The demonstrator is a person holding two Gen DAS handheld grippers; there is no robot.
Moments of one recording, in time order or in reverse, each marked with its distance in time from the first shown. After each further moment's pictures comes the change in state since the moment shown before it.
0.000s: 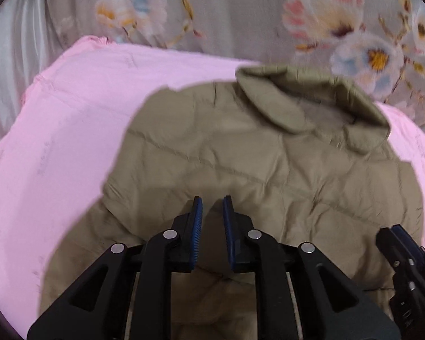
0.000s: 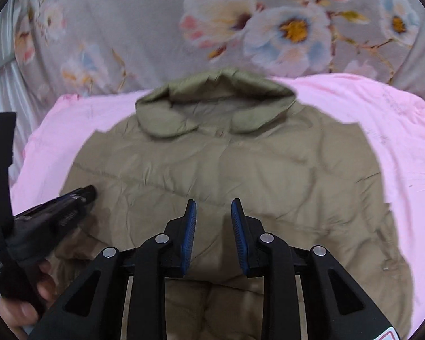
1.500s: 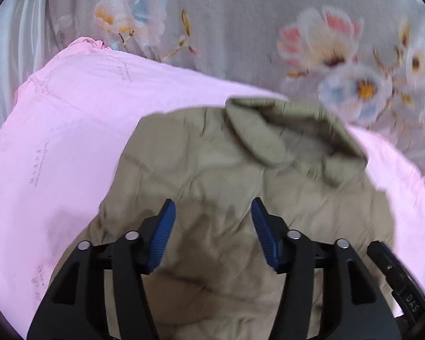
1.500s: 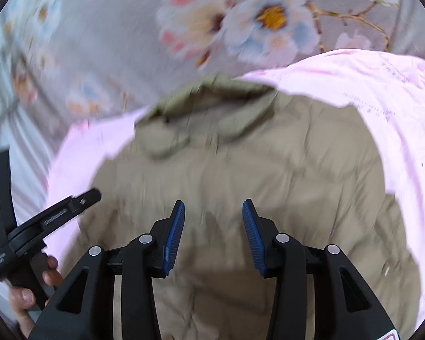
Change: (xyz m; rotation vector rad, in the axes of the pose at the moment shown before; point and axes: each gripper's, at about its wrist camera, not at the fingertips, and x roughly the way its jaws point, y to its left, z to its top) left arm -0.028 0.010 0.045 -0.103 -0.031 -0.132; right arm -0.018 -0.064 0.031 0.215 -0.032 0.175
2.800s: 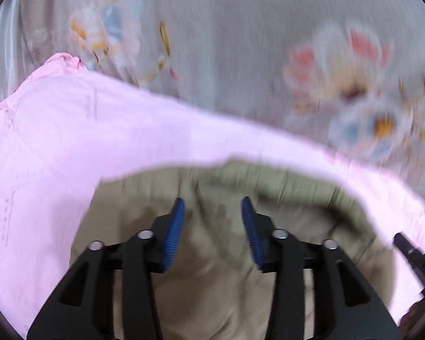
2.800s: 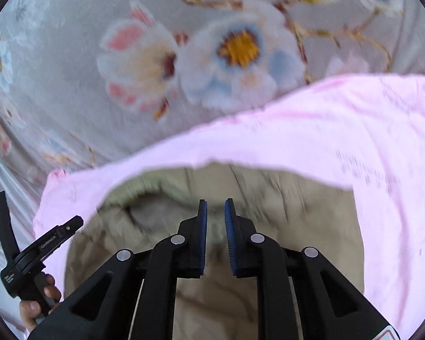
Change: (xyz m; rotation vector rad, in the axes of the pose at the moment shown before) left arm 0.076 -0.012 0.065 -0.019 -0.081 -0.015; right arm 0.056 -0.031 0.124 0.034 -0.092 -0.057
